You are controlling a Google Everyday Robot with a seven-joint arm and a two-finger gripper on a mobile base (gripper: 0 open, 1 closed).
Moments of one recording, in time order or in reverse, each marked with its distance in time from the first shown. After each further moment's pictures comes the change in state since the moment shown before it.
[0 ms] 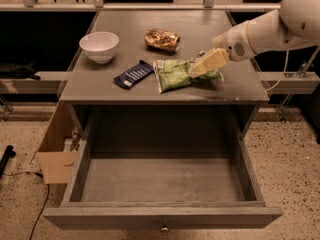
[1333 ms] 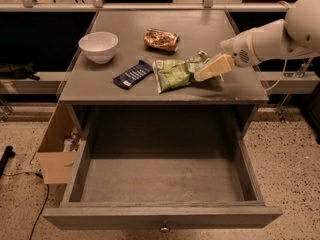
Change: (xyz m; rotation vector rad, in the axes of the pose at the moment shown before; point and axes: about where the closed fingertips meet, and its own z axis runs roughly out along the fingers) arm 0.020 -0.018 -0.001 0.079 -0.004 0.011
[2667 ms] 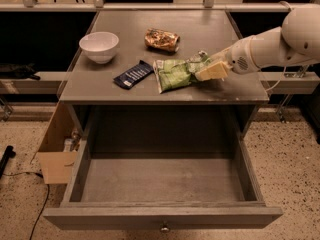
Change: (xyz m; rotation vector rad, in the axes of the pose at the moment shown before) arm 0.019 0.008 0.000 0.011 0.026 0.010
